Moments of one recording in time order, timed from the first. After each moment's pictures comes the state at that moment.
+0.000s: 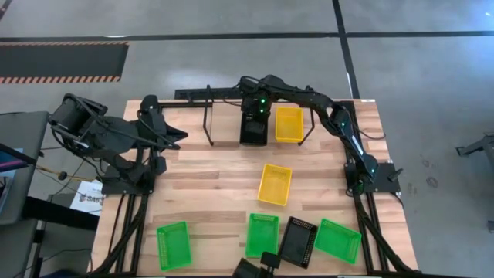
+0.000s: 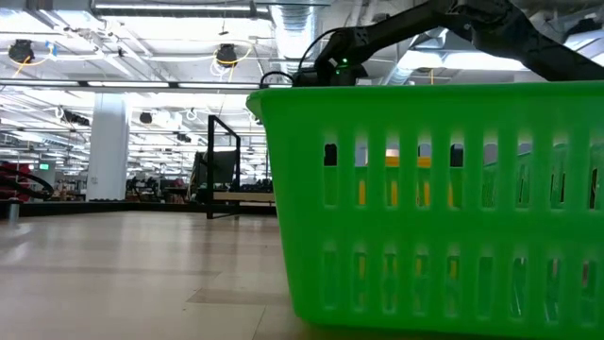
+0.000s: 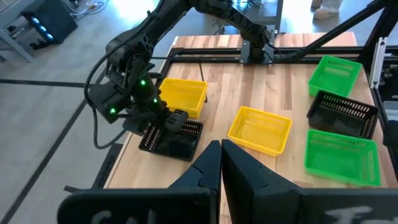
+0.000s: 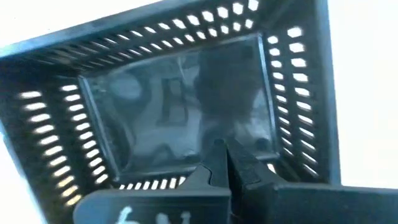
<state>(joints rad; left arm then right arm) -0.41 1.45 2.30 -1.57 -0.62 -0.28 -0.53 2.31 2.18 -1.30 -0.12 -0.22</state>
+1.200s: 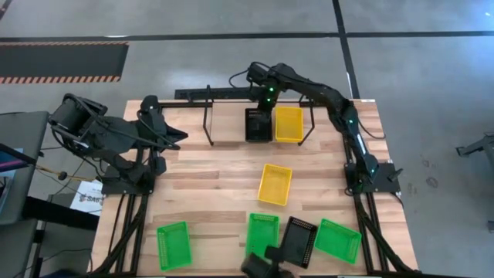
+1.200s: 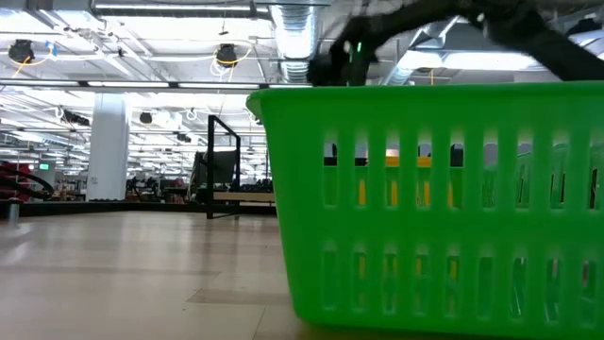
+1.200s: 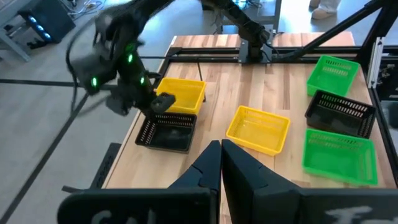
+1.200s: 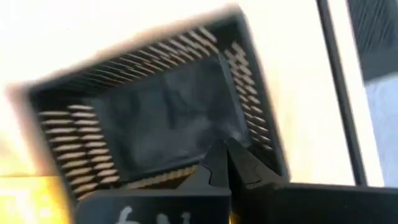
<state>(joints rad) -0.41 1.45 2.30 -1.57 -0.61 -0.28 -0.58 2.21 2.18 -1.28 -0.14 -0.27</state>
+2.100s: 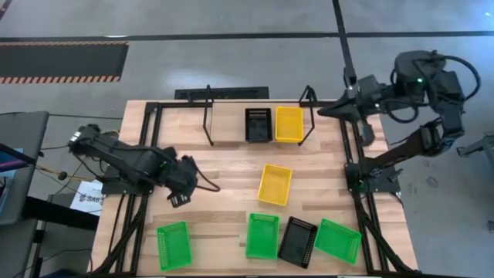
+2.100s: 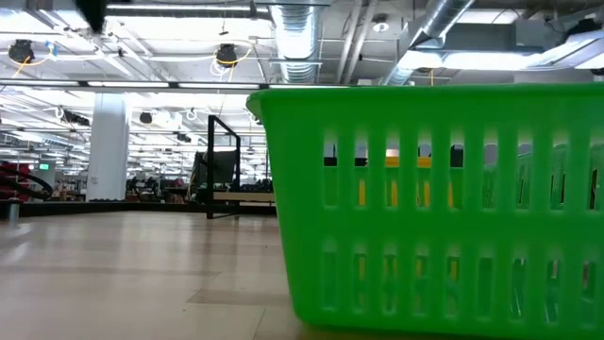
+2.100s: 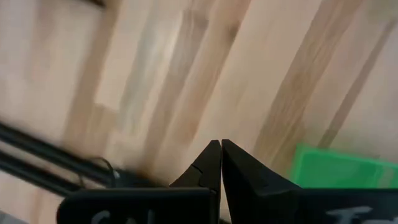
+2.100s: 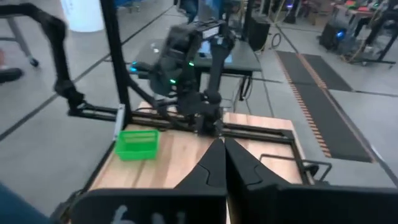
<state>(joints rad) -0.39 1.38 1.42 -1.53 -0.18 -0.79 -0.06 1.29 2.19 -1.13 -0.15 -0.12</state>
